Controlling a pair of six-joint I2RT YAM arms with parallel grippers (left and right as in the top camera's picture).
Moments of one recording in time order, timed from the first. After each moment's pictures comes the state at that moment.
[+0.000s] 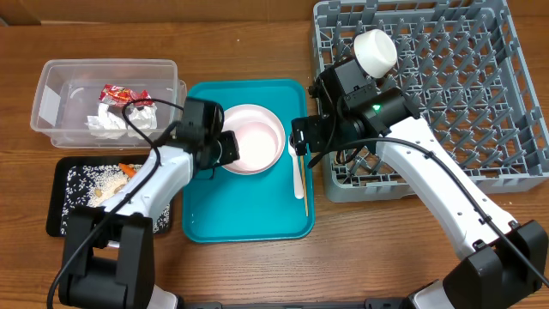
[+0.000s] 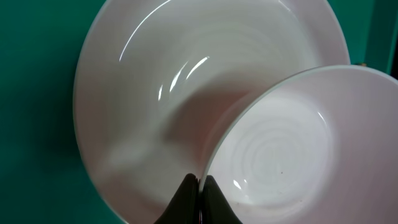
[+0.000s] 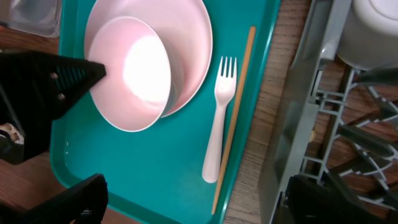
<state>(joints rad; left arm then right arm) -0.22 1.69 1.01 -0.44 0.19 -0.45 0.47 1.68 1.49 -1.00 -0.21 0.30</state>
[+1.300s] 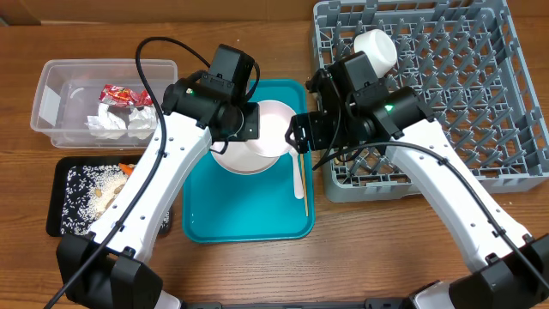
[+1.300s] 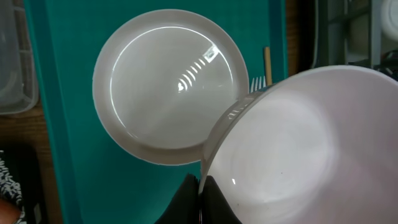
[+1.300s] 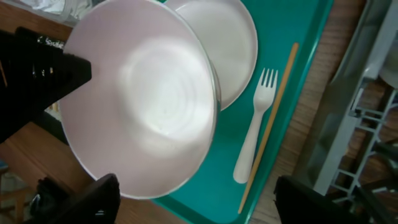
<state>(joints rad) -0.40 1.68 1.58 -1.08 0.03 -0.39 0.46 1.63 1.52 -1.00 -0.34 0.26</state>
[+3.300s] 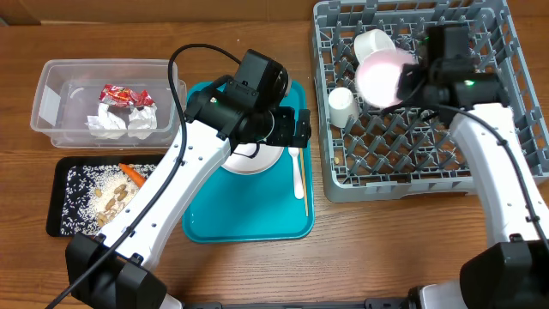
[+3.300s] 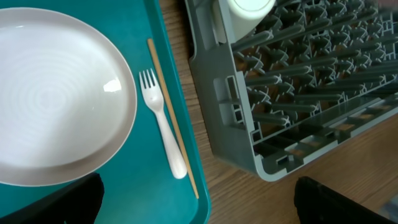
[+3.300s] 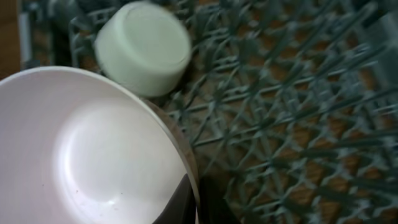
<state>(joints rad) -0.51 1.68 1.58 -0.97 0.25 -0.42 0.05 1.64 1.52 -0.78 0.18 0.20</state>
